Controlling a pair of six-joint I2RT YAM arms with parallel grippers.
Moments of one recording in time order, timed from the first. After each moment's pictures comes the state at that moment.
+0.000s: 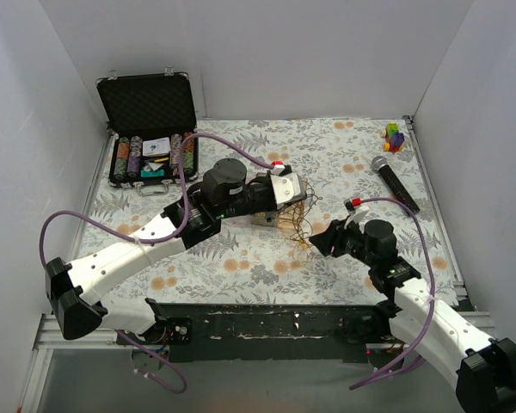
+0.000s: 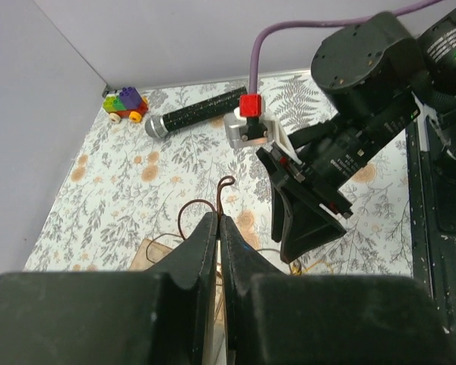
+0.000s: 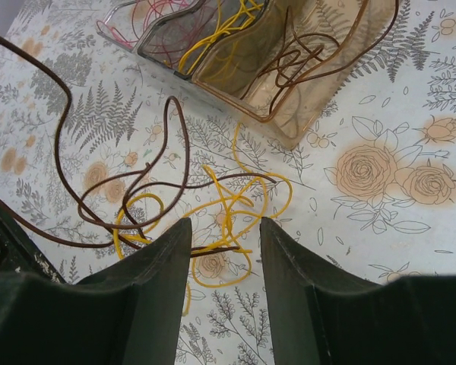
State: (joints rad) left arm -0.96 1.30 1.28 -0.11 0.34 0.37; right arm 0.44 0.74 0.26 0.11 -0.31 0.39
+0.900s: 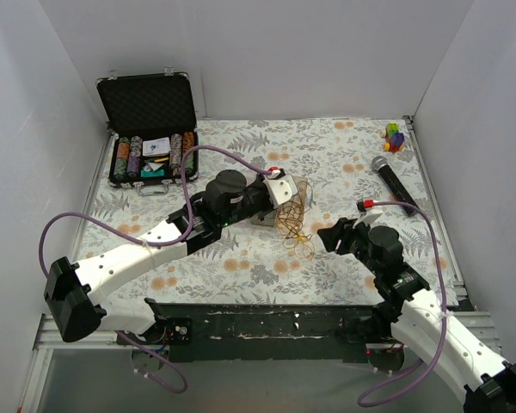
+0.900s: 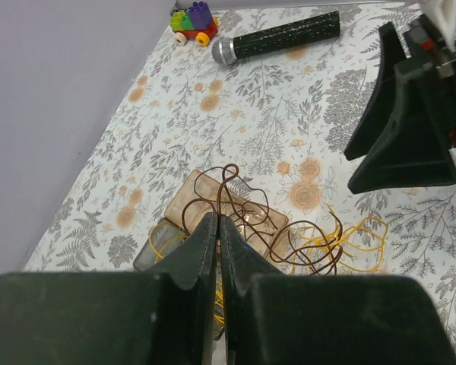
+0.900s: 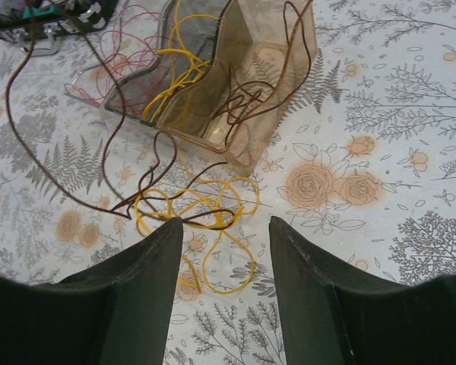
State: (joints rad) left arm -0.94 1.28 1.10 -0.02 0.11 0.42; right arm 0.51 0.58 0.28 -0.01 -0.02 0.41
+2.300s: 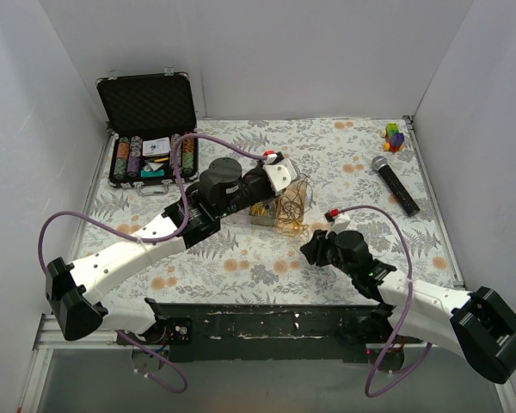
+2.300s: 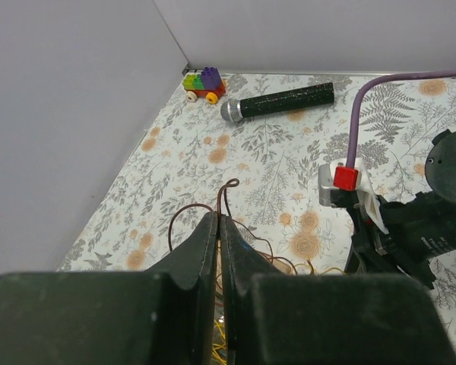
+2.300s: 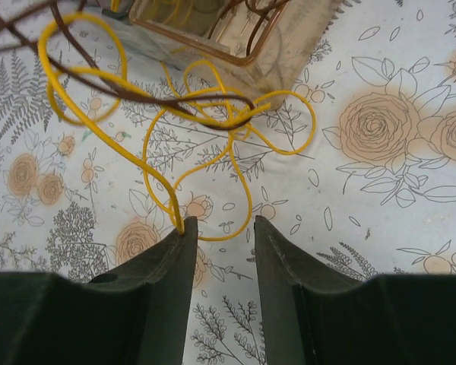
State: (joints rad) left arm -0.93 1.29 1.22 0.01 0.12 0.38; right arm 0.71 0.97 0.19 0.31 0.03 0.47
